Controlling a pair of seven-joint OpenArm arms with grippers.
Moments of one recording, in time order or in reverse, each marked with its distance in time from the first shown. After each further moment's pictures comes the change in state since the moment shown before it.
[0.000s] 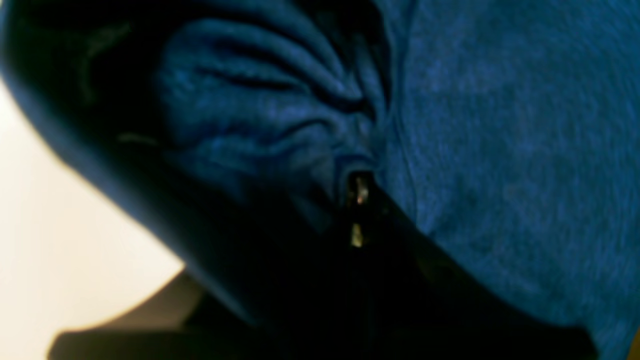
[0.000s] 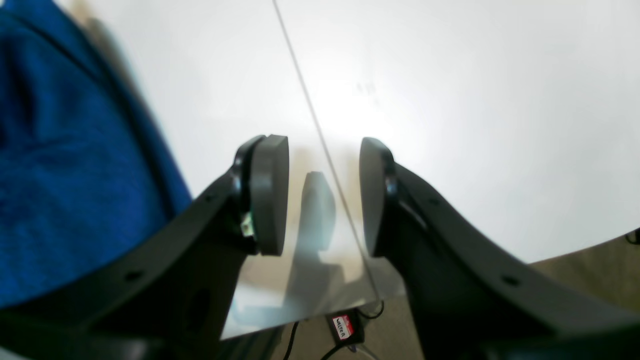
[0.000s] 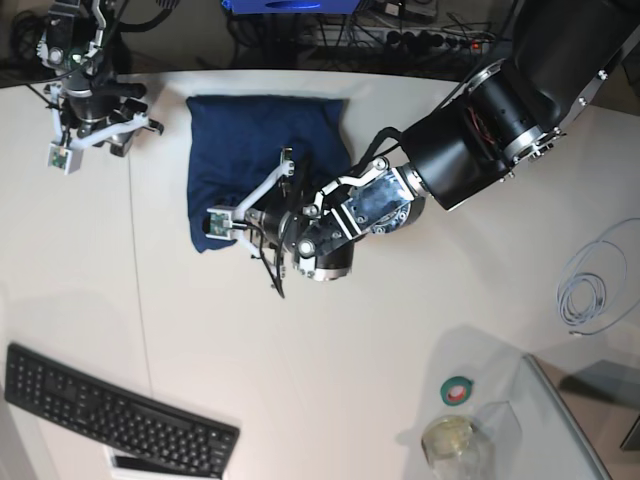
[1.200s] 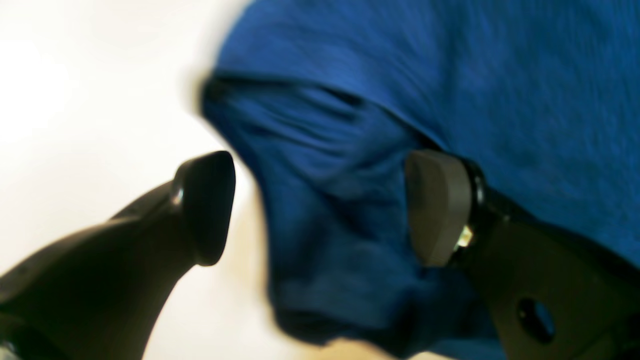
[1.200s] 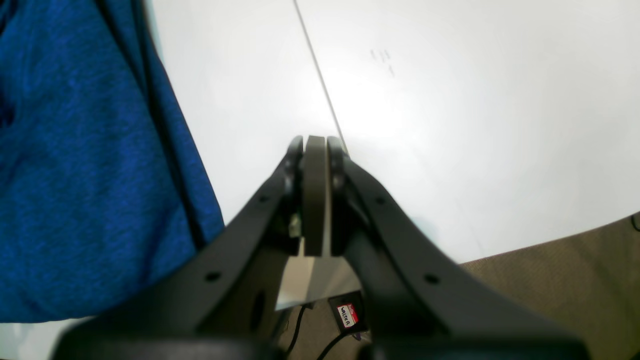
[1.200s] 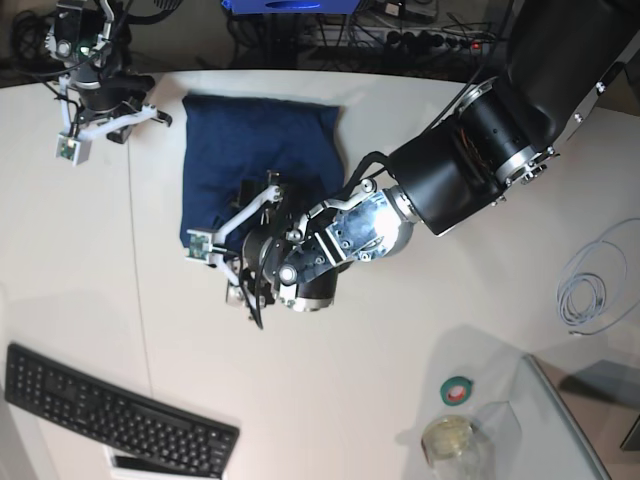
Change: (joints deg) left arm -5.7 1.2 0.2 3.8 1.4 -0.7 0.4; right arm -0.9 -1.2 -0.4 -0.2 -0.3 0.0 0.0
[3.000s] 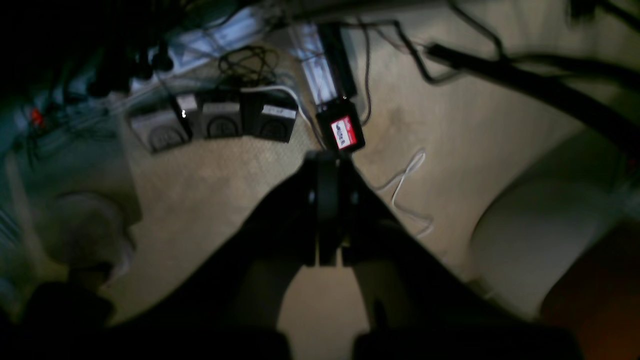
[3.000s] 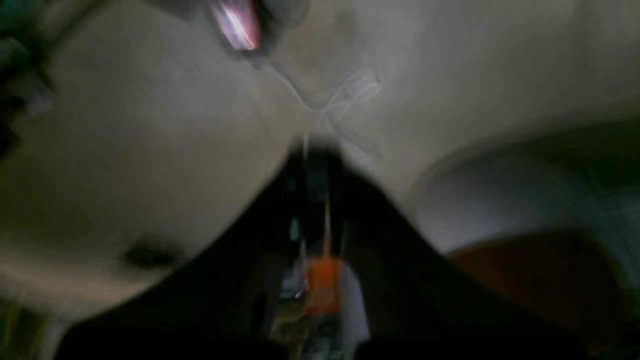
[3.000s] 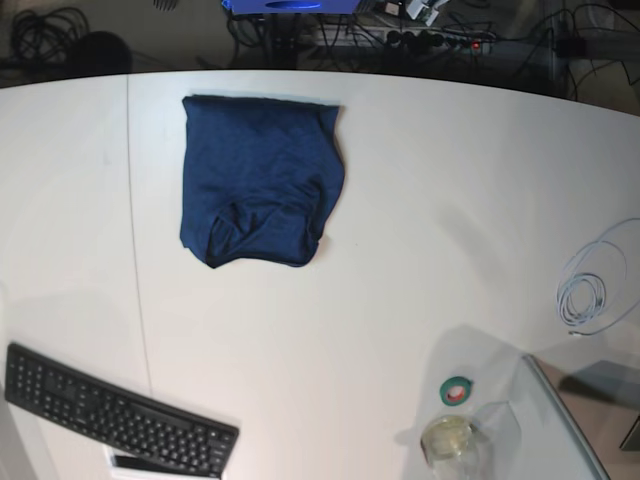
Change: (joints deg) left arm 49.8 -7.5 -47.8 -48.1 -0.2 16.3 -46.0; right arm 10.8 13.9 -17.4 -82.8 -0.3 5.7 22.4
